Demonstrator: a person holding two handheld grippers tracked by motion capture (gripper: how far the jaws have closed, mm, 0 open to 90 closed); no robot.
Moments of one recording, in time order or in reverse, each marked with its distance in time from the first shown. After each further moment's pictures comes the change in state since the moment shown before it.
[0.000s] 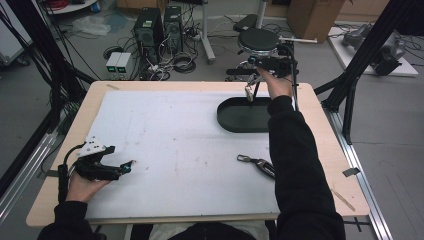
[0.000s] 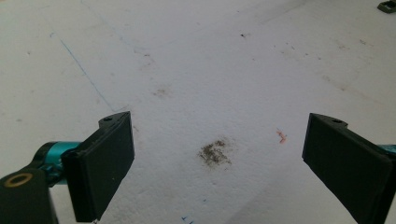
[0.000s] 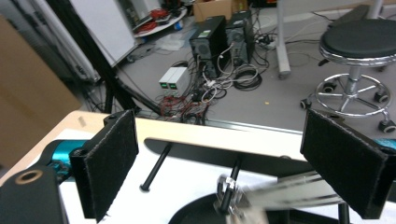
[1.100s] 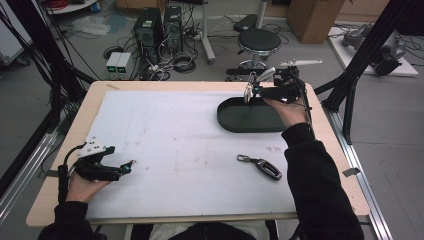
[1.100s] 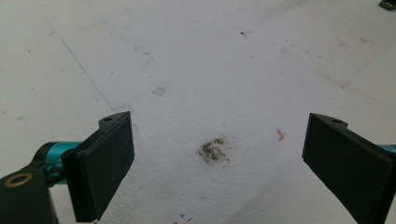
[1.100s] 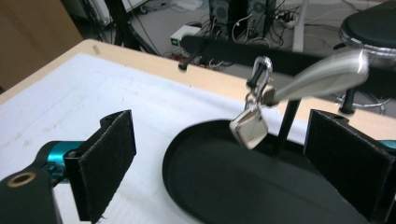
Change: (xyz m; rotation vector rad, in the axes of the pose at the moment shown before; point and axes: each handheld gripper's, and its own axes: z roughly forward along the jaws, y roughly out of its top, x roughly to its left) left arm -0.002 0.000 -0.001 0.006 0.007 0.002; right arm 0.013 -0.051 -0.053 0.133 0.045 -0.193
